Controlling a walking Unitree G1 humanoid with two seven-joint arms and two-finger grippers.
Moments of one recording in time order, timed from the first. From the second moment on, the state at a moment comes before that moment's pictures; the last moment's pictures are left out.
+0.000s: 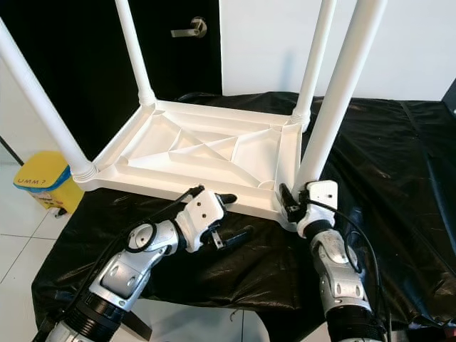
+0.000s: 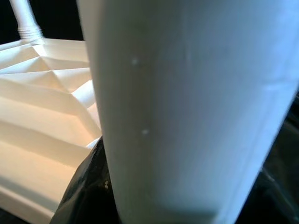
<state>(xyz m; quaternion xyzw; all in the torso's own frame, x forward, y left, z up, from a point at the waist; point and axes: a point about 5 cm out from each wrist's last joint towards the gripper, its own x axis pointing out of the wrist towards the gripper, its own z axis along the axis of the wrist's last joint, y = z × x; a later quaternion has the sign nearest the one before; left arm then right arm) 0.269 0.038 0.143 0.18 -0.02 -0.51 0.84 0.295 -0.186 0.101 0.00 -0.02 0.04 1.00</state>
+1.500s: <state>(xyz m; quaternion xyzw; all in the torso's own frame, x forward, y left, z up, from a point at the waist) 0.270 0.039 0.141 0.19 -0.01 -0.51 0.84 0.302 -0.199 0.125 -0.07 -0.04 0.21 0.97</state>
